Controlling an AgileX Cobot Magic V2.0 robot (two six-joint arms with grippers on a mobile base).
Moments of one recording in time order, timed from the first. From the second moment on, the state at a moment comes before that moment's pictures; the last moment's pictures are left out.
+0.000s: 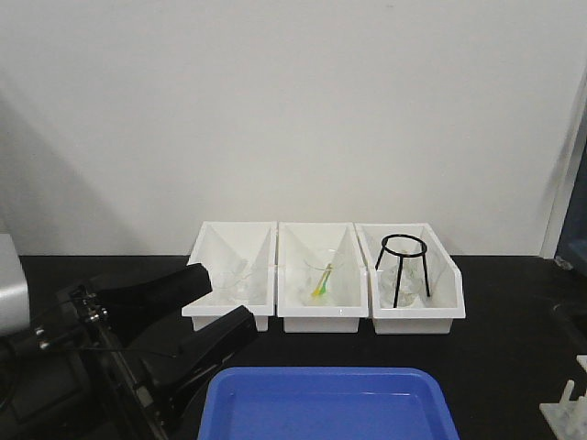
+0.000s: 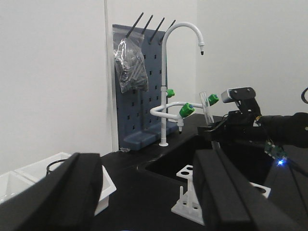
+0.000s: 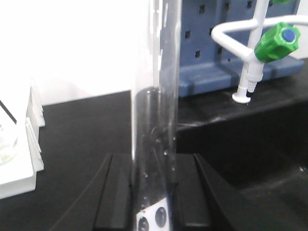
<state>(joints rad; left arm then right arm) -0.55 1.12 -0.67 0.68 -0.64 -0.72 -0.29 1.41 -0.70 0.16 -0.42 -0.10</state>
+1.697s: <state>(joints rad) -0.55 1.12 -0.67 0.68 -0.63 -0.72 -0.29 1.70 -0.49 0.12 -1.03 -0.01</state>
